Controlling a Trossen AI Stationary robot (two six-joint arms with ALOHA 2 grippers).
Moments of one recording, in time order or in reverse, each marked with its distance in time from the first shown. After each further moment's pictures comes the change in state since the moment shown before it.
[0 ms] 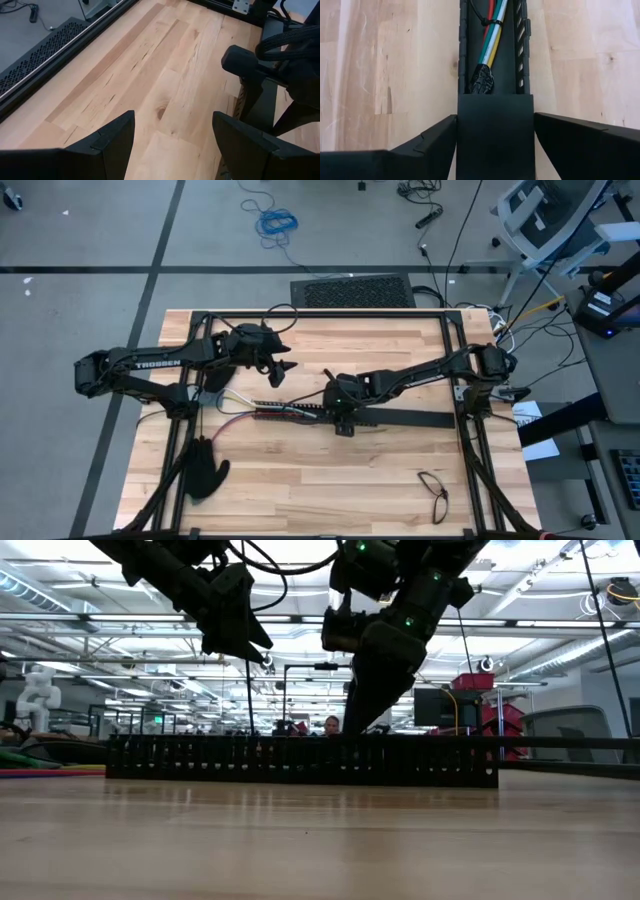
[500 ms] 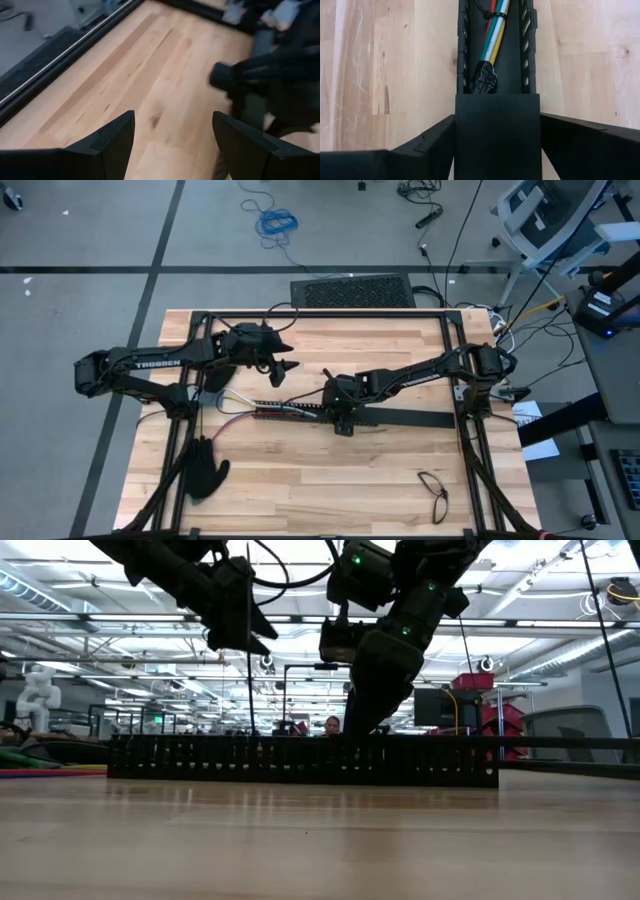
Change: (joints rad) left arm -0.005 0.000 0.000 0.038 0.015 0.000; right arm -0.016 0.030 0.000 0.015 -0.046 0.008
